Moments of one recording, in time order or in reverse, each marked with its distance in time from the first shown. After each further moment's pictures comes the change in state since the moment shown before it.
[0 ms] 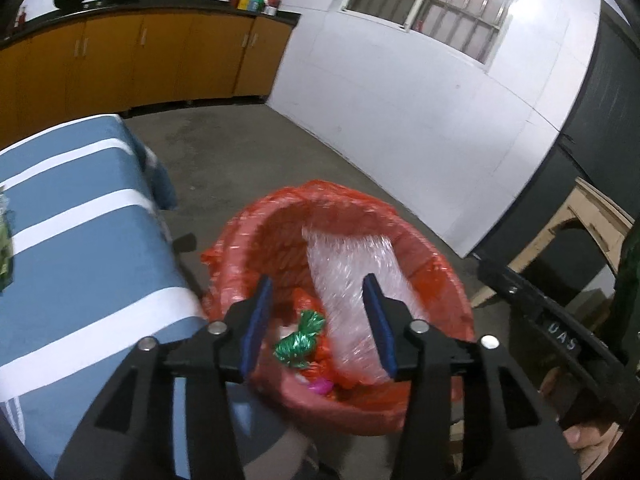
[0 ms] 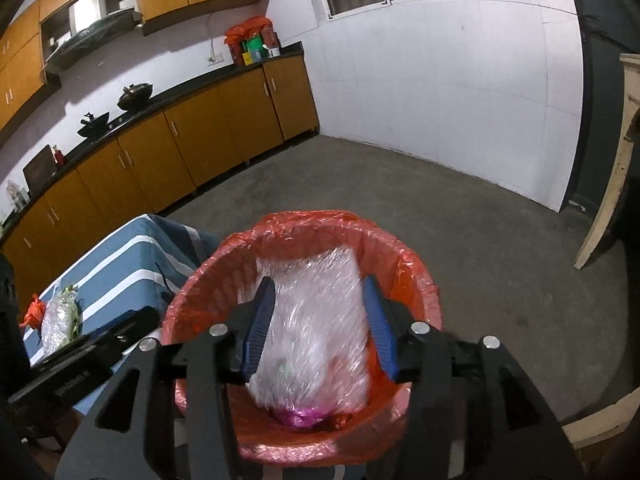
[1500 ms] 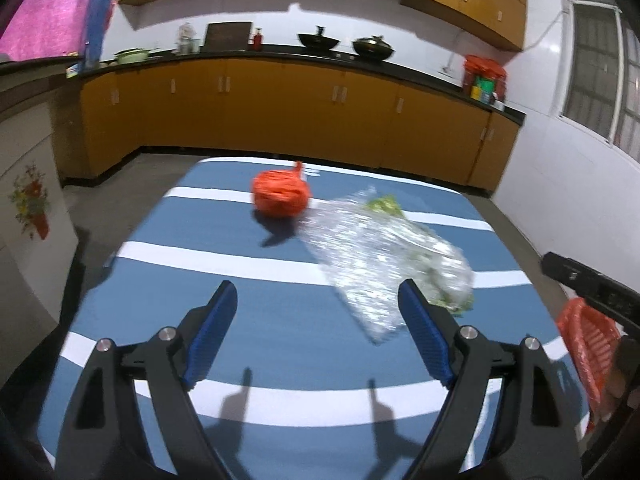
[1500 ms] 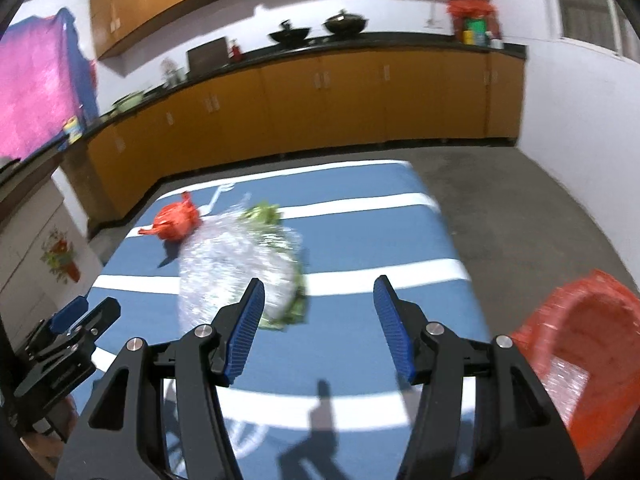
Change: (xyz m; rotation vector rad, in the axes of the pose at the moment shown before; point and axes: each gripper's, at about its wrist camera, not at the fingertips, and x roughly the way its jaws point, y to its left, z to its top) left arm -0.237 0.240 -0.066 -0.332 -0.295 0.727; right arm 0.040 0.308 -0.040 -0.480 0.150 0.523
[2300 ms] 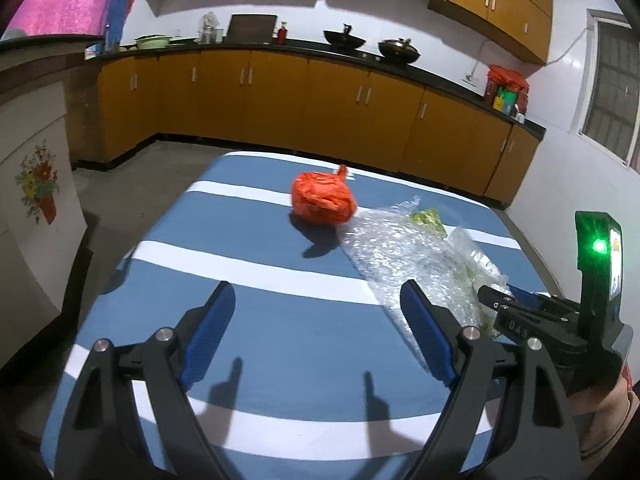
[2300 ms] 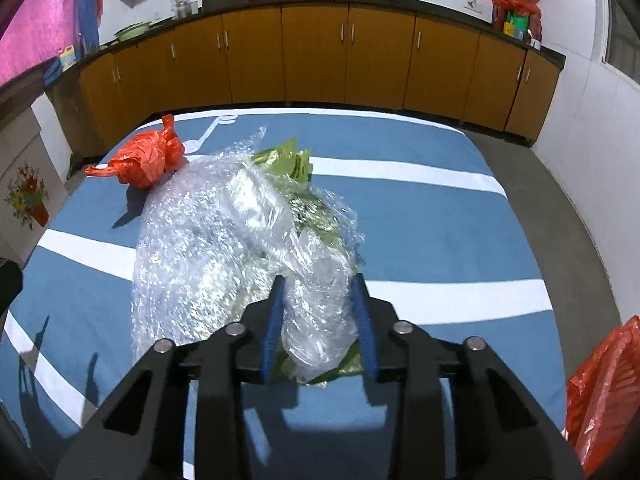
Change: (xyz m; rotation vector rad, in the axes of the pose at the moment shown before) left arm 0.021 0.028 0.011 -0.059 0.016 0.021; right arm 0.092 0.035 -0.008 -0.141 0.160 -0.069
